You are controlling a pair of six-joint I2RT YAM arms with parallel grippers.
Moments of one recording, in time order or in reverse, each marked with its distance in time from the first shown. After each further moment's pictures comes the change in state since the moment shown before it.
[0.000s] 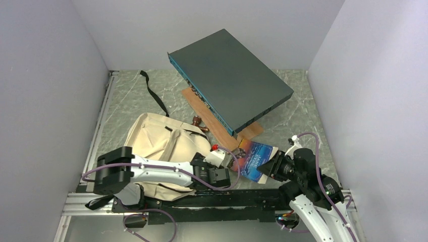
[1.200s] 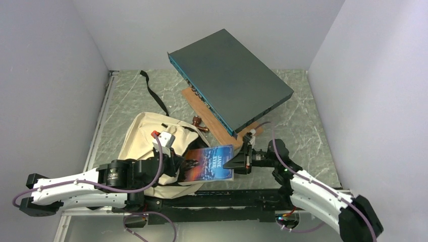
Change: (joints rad) left arm 0.030 -0.953 -0.276 0.124 -0.038 0.140; right arm 0.171 0.498 -0.438 1.442 -0.622 0.689
